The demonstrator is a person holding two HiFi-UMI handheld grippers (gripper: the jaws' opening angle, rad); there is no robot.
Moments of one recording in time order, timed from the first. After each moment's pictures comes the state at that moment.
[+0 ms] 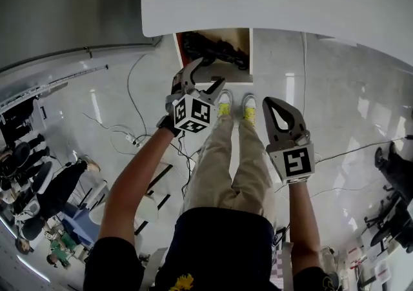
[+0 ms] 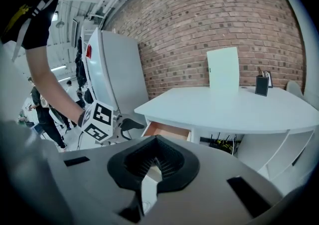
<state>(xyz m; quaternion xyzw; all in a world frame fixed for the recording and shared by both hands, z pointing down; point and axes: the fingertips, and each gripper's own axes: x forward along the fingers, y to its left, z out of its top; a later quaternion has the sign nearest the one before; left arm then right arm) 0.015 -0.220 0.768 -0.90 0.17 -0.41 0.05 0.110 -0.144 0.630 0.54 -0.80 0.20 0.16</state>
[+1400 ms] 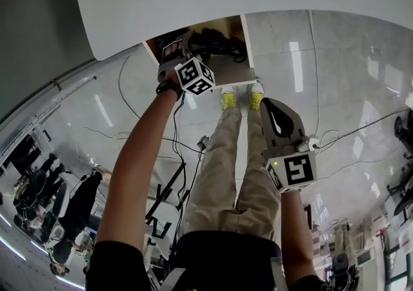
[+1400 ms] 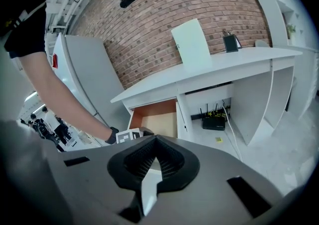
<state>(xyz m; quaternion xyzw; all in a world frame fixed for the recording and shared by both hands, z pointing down) -0.010 -0.296 1.010 -0.80 0.06 -0.57 0.16 0.086 -0.141 0.758 0.62 -0.70 0.34 0.11</state>
